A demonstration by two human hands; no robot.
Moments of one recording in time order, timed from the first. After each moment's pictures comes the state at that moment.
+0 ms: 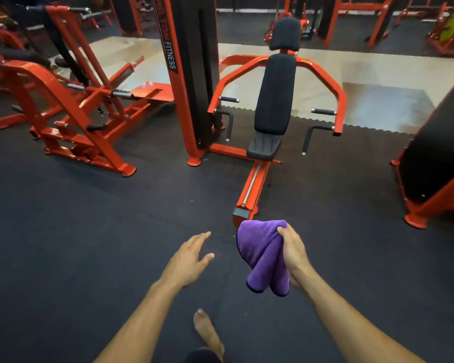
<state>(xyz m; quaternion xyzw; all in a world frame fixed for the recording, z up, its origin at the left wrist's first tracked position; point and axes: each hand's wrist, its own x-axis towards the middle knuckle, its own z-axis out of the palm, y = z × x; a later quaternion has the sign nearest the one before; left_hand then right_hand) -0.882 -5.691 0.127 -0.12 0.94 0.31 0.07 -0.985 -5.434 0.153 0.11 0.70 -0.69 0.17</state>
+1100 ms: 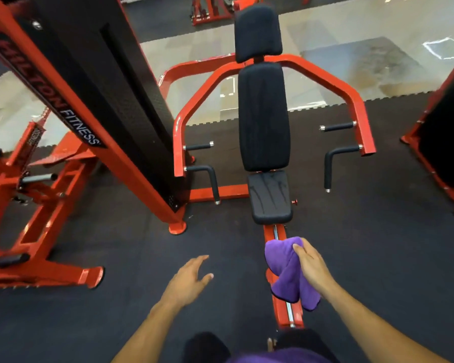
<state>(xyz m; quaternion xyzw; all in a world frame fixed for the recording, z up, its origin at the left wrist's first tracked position) -1.555 -6.009 0.085 -0.03 0.94 0.24 0.23 -1.576 -5.667 0.096 0.18 0.78 -0.57 0.16</state>
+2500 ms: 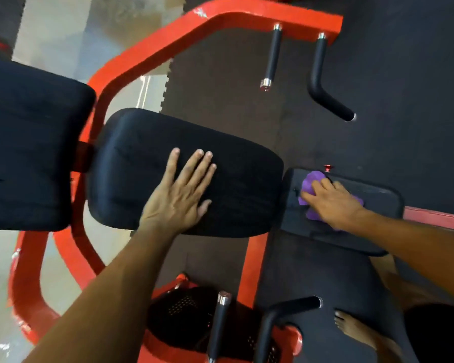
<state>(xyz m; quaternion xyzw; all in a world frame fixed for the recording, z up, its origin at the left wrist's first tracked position) -2.395 -5.803 0.073 0.73 0.51 -0.44 -0.15 -2.085 -5.720 -0.151 0.31 0.92 -0.15 0.19</state>
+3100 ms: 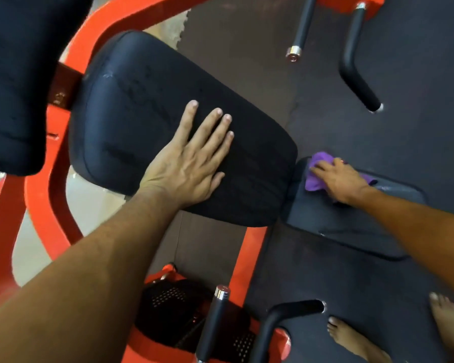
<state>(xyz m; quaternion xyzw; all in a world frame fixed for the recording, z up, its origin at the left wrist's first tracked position) -2.399 -5.803 0.059 0.75 0.46 -0.42 -0.23 -2.116 -5.689 -0.257 0.35 0.90 -0.19 0.17</state>
